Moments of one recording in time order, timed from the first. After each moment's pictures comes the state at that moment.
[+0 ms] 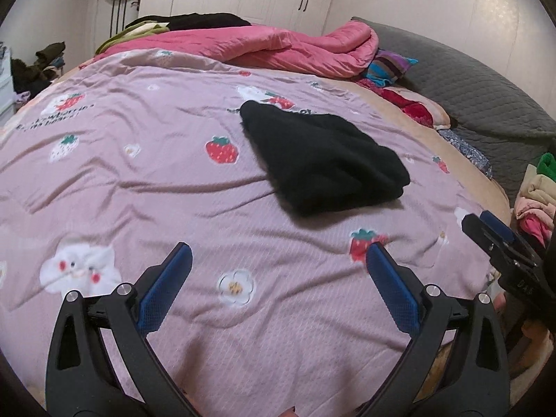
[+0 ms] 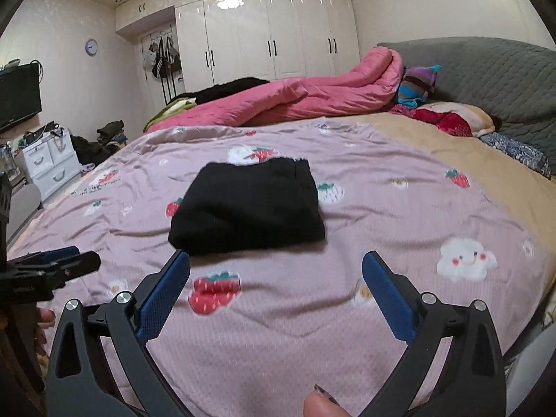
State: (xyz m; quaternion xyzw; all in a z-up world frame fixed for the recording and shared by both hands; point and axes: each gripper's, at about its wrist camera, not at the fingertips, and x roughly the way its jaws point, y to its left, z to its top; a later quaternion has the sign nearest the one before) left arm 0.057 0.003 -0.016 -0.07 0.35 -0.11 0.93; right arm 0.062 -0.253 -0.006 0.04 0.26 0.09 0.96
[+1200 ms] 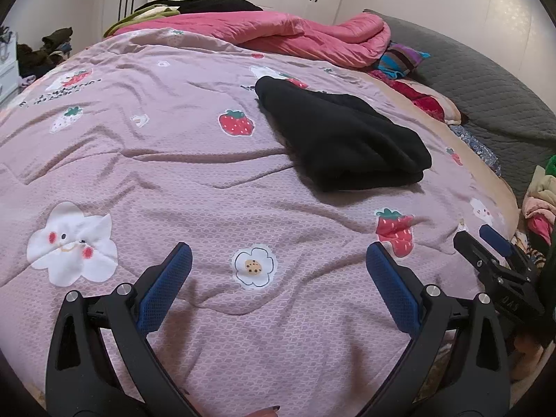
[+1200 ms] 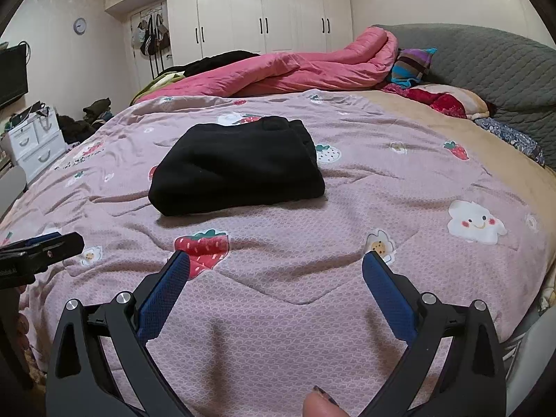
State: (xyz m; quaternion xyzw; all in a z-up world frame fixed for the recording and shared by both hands) left arm 0.061 0.009 -0.045 -0.08 0.37 -0.10 0.92; right arm 0.070 -0.242 -0.047 0.02 0.30 0.06 0.95
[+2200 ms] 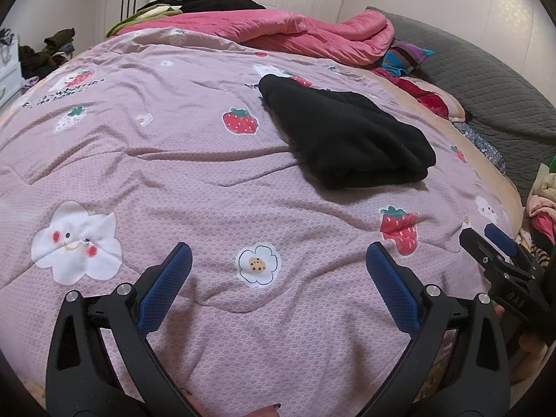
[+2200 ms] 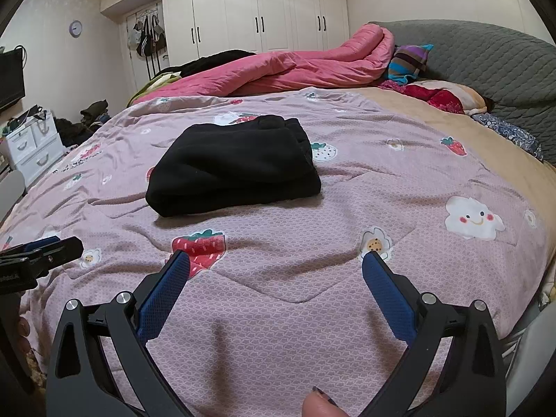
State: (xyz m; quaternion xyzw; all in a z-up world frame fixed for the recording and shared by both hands) left arm 0.061 0.011 -0.044 -0.08 0.38 -0.09 0.92; right arm 0.071 -0.246 -0.046 0.03 0.30 0.06 0.95
